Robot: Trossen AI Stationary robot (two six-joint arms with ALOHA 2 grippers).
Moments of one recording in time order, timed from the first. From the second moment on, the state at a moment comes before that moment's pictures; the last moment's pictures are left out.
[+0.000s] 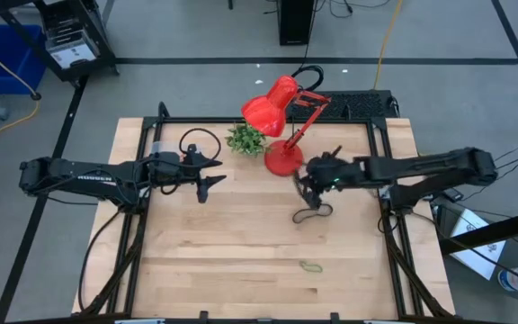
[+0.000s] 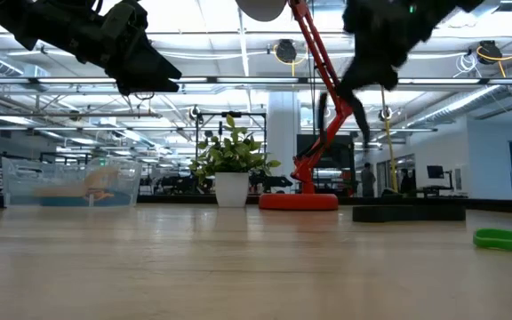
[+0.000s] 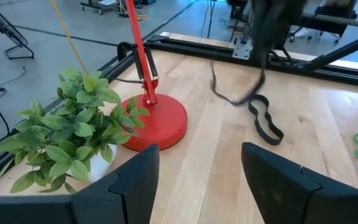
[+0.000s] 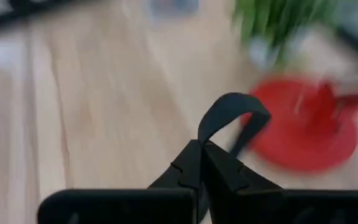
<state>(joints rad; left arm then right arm) 0.11 0.91 0.49 0.10 -0.14 -0.11 0.00 1.17 0.85 -0.39 0.20 0.37</state>
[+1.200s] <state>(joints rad) 0.11 1.41 0.51 0.76 -0.03 0.10 -0.01 1.37 0.85 0.02 0.07 0.24</state>
